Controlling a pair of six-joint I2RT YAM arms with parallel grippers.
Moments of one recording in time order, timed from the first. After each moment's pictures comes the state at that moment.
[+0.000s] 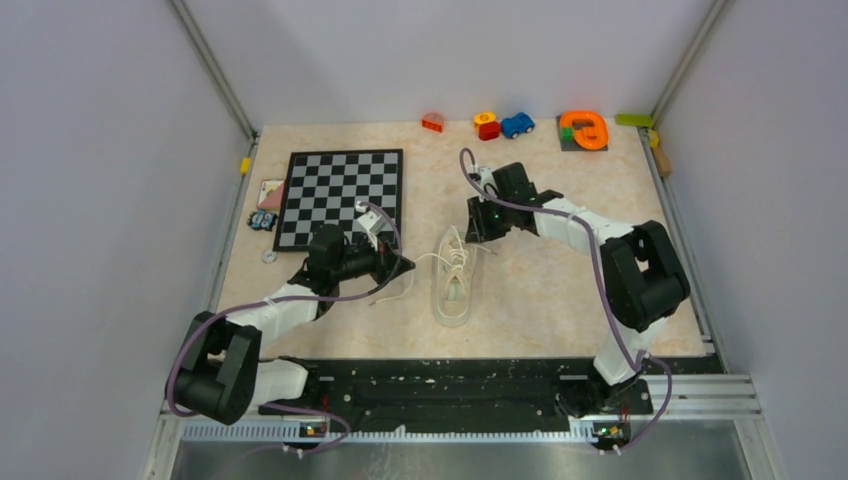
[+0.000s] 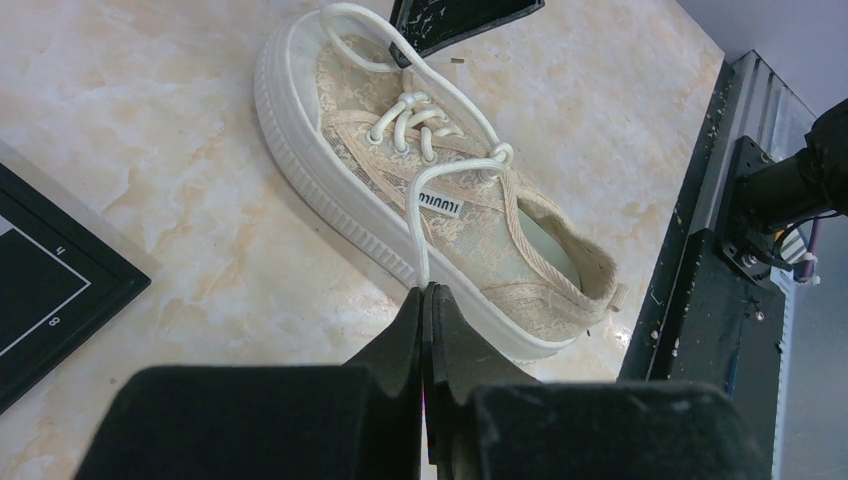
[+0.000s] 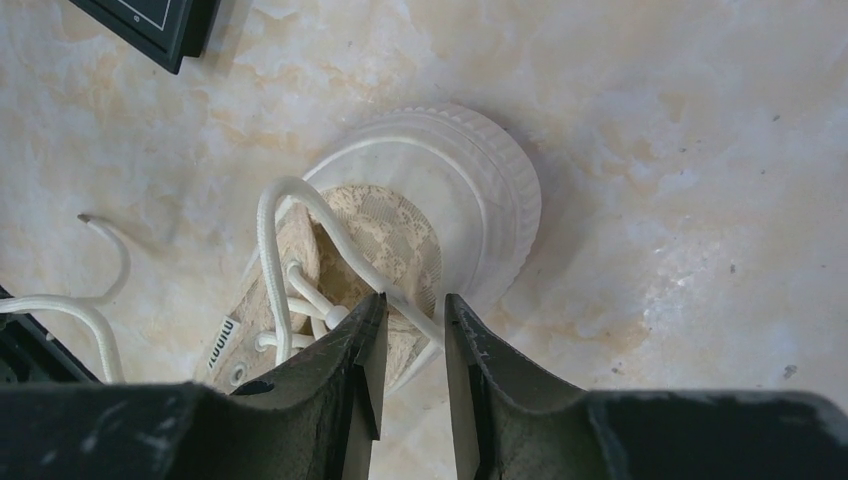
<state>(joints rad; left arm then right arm) -0.34 1.25 0.44 0.47 0.75 -0.22 0.49 1.76 1.19 -0.31 -0.33 0.16</state>
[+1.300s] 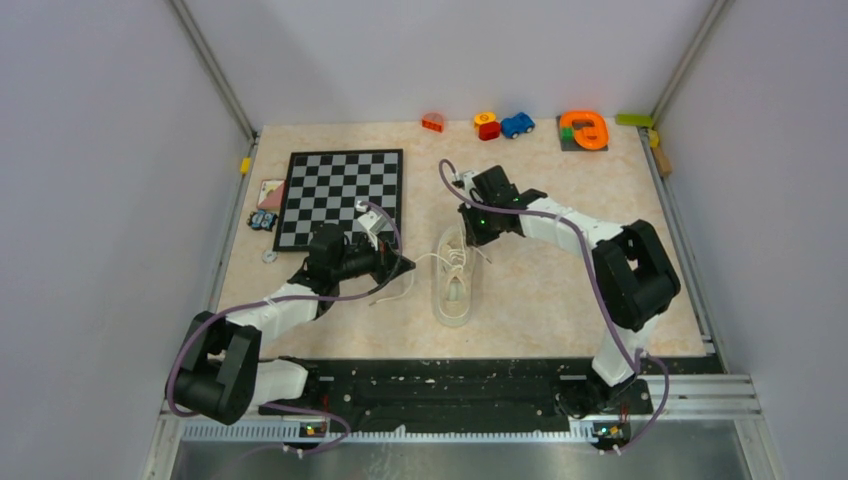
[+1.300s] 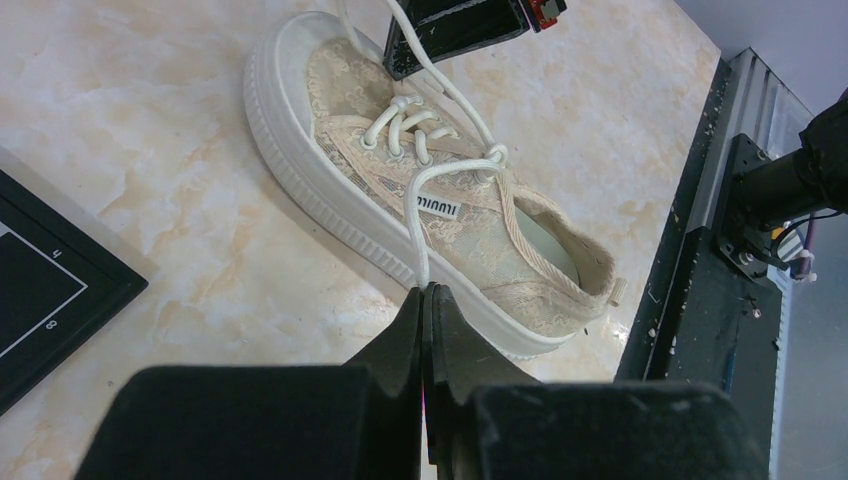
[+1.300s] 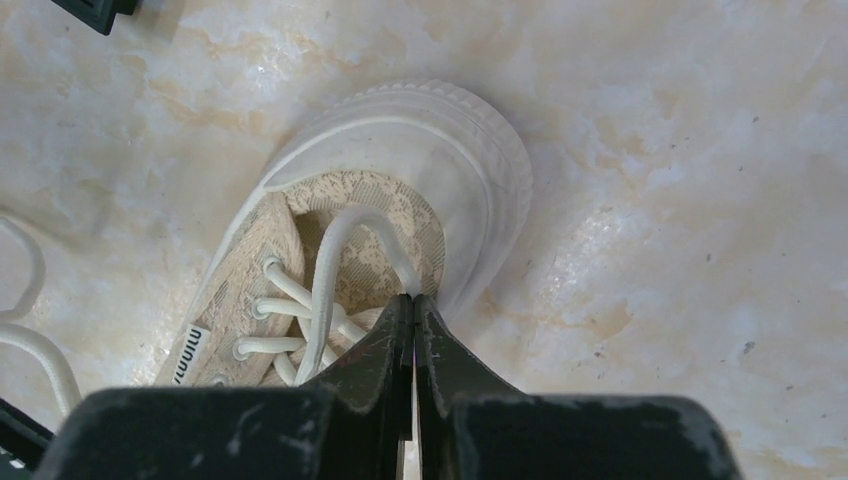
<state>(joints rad) -0.34 1.25 0.45 0.46 0.76 -0.21 0.59 1.80 1.26 -0.42 -0.15 0.09</state>
